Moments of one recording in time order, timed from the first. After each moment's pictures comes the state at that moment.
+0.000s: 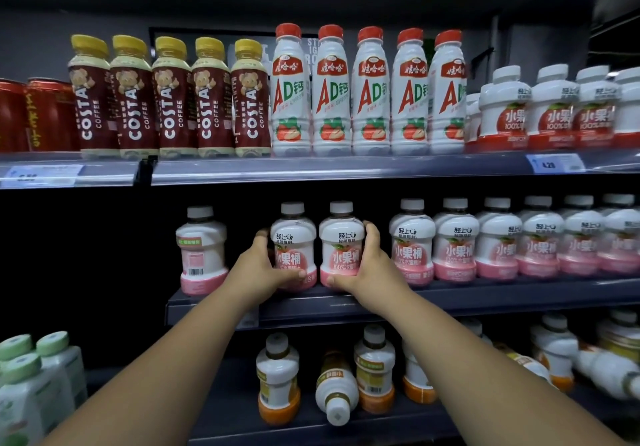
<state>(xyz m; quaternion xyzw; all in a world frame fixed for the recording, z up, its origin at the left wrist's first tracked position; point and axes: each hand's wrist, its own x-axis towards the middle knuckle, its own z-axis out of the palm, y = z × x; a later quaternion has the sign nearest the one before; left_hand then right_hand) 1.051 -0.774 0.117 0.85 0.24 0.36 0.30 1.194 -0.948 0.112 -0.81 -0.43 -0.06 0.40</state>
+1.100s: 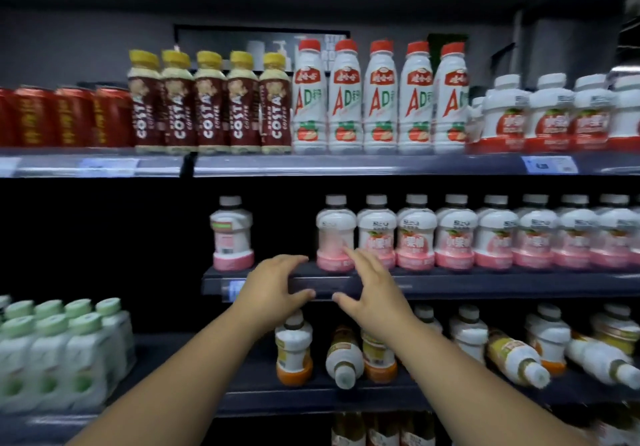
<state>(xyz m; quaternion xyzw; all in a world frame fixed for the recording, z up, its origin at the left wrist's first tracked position) 0.988 -0.834 0.092 0.91 0.20 0.34 0.09 1.134 -0.995 0.080 -0.75 -0.53 -0.10 0.38</state>
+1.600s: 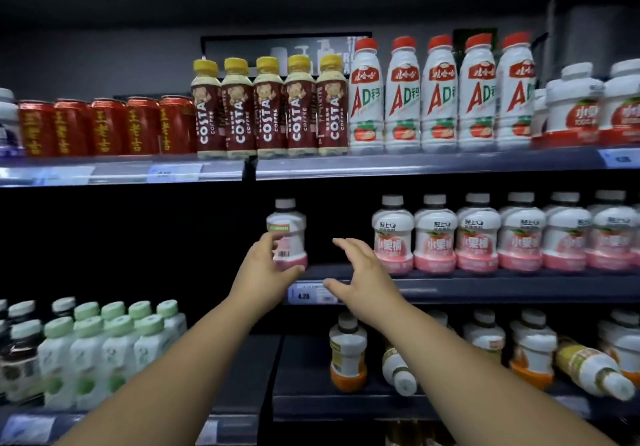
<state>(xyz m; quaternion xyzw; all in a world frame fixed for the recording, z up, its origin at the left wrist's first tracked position) 0.919 -0.749 0.105 0.82 0.27 0.43 0.25 1.068 -0.898 0.097 -0.72 -0.55 -0.07 0.42</state>
